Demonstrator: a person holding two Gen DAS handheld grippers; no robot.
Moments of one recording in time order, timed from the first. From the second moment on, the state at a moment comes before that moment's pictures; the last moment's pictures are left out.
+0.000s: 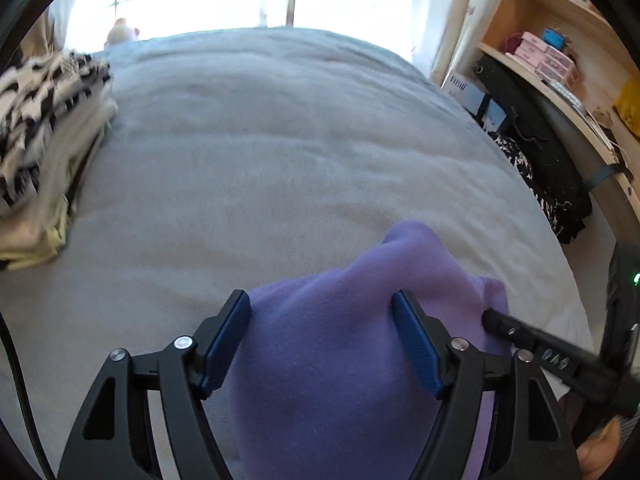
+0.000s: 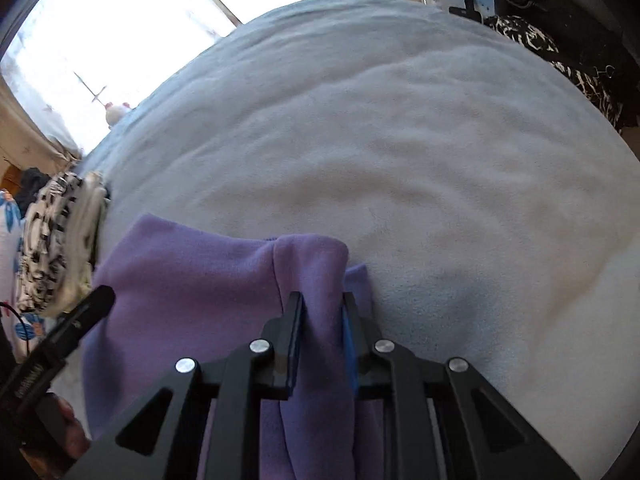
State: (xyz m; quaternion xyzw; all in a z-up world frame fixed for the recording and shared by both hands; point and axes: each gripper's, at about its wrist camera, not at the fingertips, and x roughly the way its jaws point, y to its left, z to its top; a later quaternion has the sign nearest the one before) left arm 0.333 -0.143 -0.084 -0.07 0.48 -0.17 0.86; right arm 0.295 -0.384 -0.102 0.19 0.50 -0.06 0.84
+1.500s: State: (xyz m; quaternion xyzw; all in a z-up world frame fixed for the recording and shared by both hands) left arm 0.169 -0.078 -0.005 -0.04 0.50 -0.23 0.83; right arm 0.119 -0.380 0.005 0.21 0.47 0.07 0.85
